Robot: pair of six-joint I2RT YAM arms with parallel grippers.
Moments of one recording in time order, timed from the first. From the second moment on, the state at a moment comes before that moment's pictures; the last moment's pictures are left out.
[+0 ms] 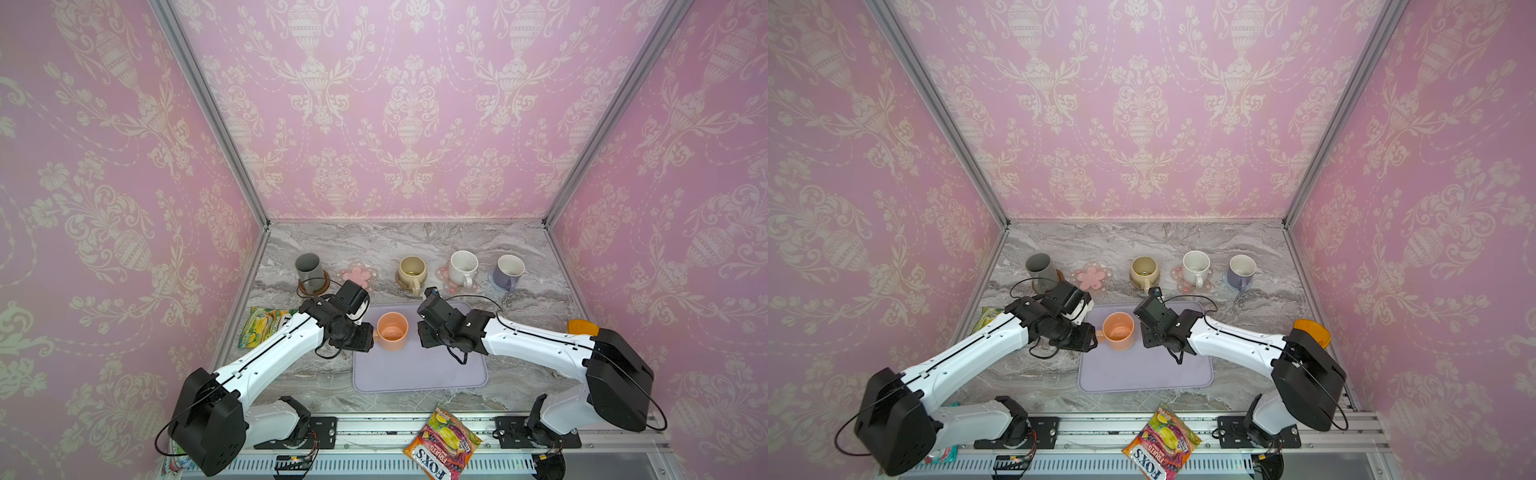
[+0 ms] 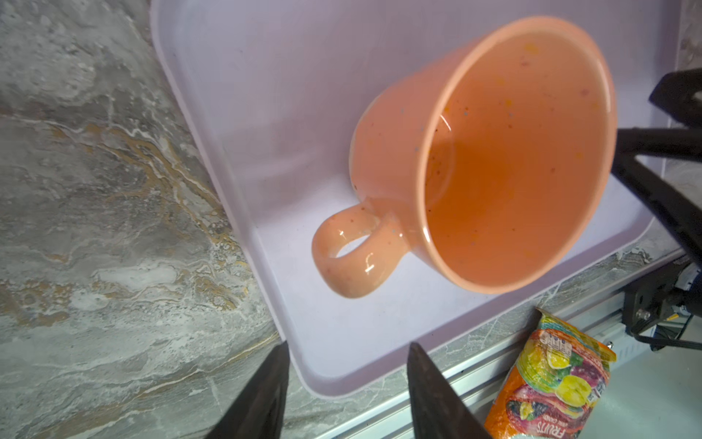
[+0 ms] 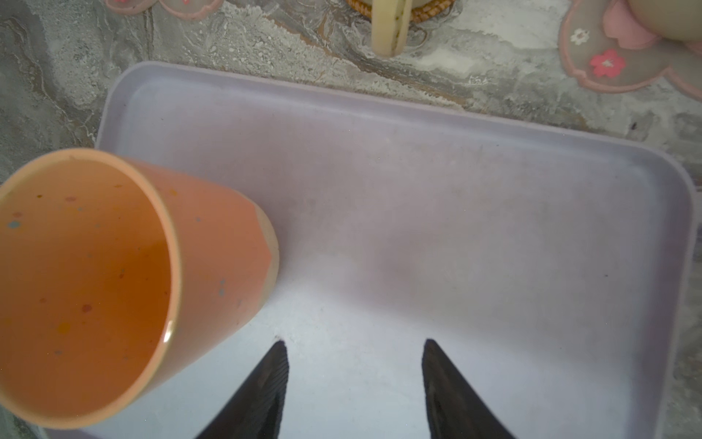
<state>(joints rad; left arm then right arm) -0.58 1.26 0.90 -0.92 0.19 -0.40 0.89 1.47 0.92 -0.49 0.24 0.63</state>
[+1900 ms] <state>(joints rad) -0.83 1.46 0.95 -0.80 0.04 -0.32 0.82 1.18 0.71 -0.52 0.27 0.71</state>
